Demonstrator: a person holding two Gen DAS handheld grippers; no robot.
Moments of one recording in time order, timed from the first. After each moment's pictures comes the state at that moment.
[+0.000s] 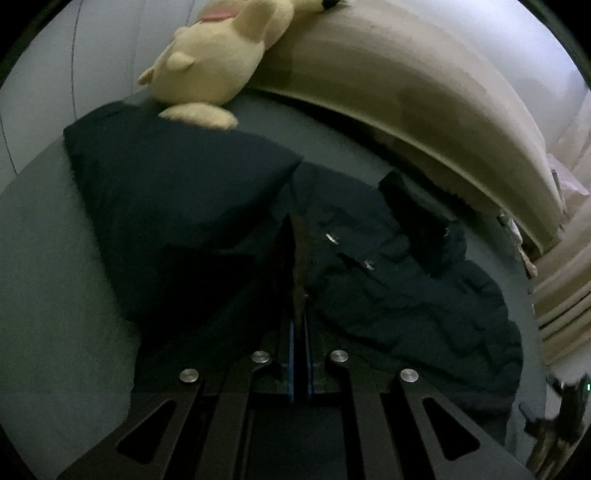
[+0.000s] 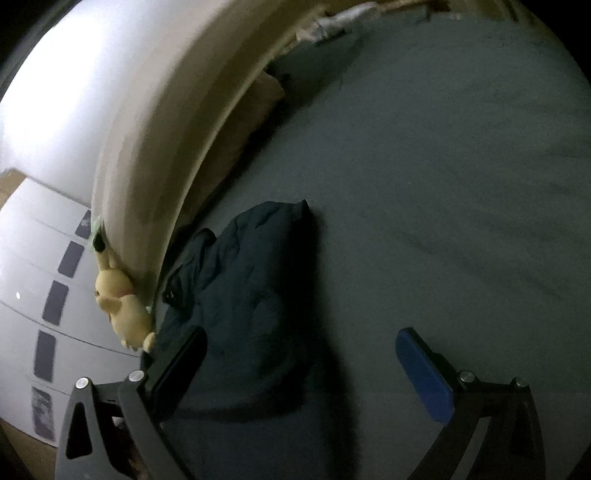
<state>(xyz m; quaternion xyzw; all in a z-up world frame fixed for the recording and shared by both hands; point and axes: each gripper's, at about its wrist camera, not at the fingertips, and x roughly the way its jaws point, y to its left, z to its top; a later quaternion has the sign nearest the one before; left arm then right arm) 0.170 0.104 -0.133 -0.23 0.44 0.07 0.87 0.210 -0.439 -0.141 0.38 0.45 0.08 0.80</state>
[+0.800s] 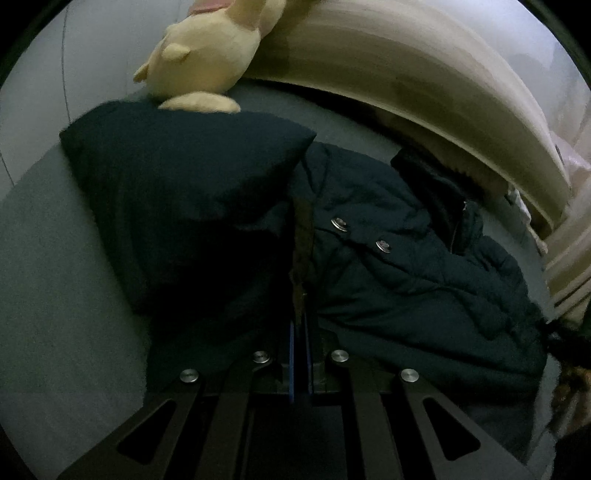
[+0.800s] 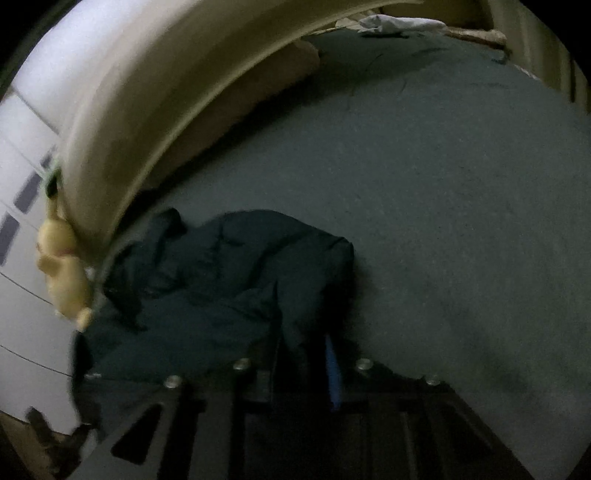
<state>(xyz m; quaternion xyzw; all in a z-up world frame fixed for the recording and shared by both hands) 0.164 0.109 -0.154 -0.19 0.45 0.06 0.87 0.287 -0.384 -0.140 0.24 0.48 0.07 0.84</state>
